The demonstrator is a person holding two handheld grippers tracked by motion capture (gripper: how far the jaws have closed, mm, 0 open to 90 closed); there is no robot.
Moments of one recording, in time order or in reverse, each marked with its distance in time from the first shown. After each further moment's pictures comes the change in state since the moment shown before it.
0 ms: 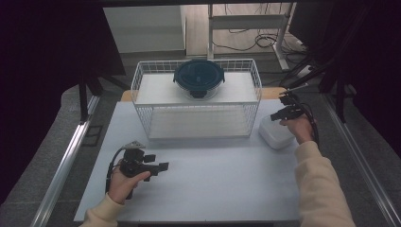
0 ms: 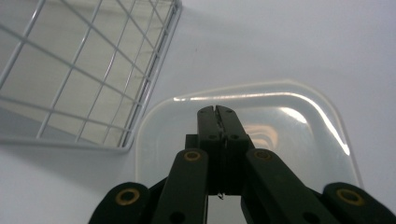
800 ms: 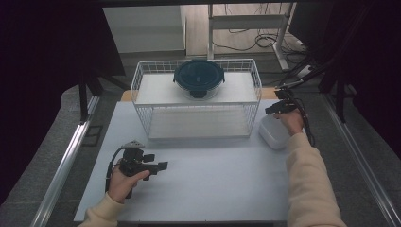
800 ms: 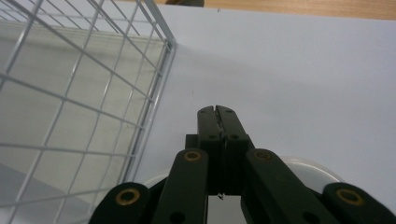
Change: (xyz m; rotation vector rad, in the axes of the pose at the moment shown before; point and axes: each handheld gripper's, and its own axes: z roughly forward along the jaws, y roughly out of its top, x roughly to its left) left arm 0.006 0.000 0.000 0.000 0.009 -0.012; right arm -0.008 0.026 0.028 -0.042 0.022 0.054
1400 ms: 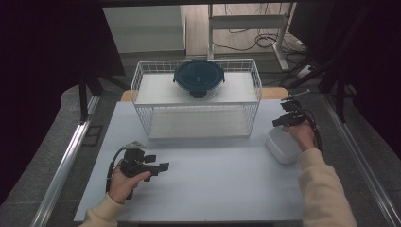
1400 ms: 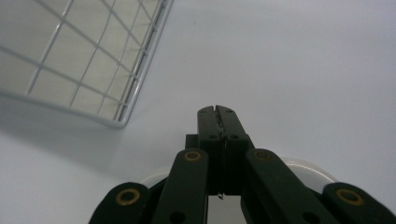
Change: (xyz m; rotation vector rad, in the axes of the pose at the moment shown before) left arm -0.005 0.000 0.000 0.004 -0.019 0.013; right arm 0.007 -0.046 -0.032 0.057 -0.031 -0.049
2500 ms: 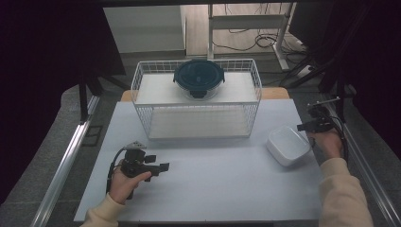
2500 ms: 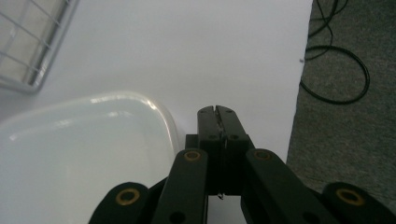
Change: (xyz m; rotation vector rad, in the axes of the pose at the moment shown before) left arm 0.000 -0.001 0.002 0.006 0.016 0.000; right arm -0.065 -0.038 -0.031 -0.037 -0.093 0.032
